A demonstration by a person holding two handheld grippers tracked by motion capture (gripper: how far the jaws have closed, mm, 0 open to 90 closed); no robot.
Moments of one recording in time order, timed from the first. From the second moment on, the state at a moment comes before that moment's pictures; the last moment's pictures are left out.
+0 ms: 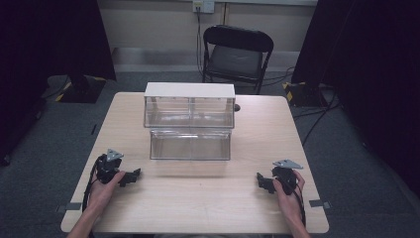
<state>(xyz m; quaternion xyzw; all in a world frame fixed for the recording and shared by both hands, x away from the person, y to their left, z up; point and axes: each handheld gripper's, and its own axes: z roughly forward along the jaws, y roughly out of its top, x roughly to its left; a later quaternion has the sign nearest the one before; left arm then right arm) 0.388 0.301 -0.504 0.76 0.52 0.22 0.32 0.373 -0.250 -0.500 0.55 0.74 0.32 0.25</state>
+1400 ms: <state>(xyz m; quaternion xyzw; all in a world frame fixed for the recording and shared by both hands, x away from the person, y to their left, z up) 0.376 0.271 -0.474 0.76 0.47 0.20 0.40 0.373 -0.250 -0.500 0.55 0.74 0.32 0.25</state>
